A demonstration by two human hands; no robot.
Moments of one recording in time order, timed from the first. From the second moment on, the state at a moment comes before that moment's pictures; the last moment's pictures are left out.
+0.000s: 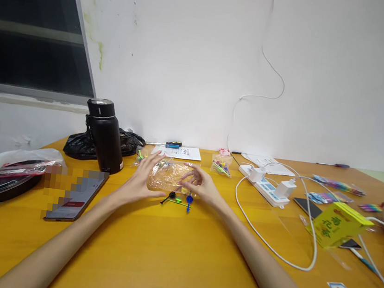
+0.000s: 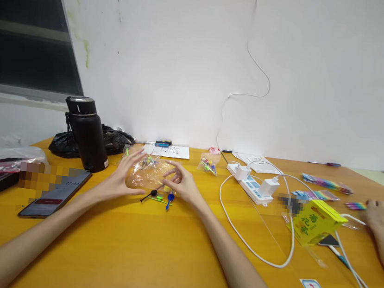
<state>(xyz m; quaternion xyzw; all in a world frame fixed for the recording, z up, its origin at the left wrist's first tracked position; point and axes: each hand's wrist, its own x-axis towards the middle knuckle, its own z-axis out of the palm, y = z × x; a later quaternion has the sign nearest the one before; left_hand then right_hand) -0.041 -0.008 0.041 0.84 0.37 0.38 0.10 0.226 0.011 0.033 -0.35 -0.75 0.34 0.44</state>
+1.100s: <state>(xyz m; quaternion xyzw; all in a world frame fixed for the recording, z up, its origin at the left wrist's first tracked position) -0.115 0.037 0.024 0.80 0.55 0.24 0.05 0.227 0.010 0.033 -0.38 -0.71 0.37 0.47</state>
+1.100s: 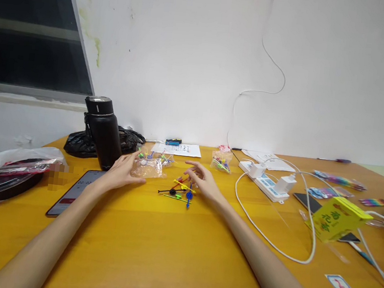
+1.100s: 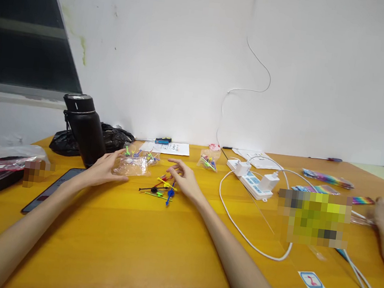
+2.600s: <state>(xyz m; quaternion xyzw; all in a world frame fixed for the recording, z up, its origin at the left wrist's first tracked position) -0.019 -0.036 0.054 0.90 0.28 0.31 0.14 0.242 0.015 0.020 -0.59 -0.76 0.04 0.27</state>
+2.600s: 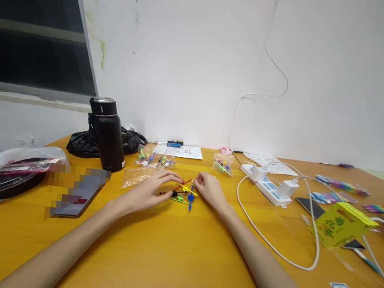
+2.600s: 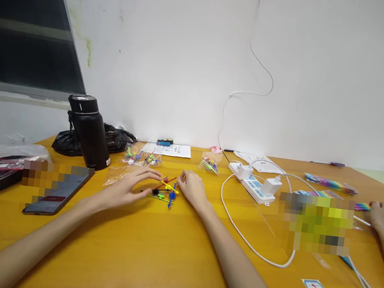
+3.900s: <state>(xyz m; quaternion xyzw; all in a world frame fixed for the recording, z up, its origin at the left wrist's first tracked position) 0.011 -0.030 0.019 0.79 0.38 0.44 0.20 0.213 0.010 0.031 -0.36 -0.58 0.52 0.51</state>
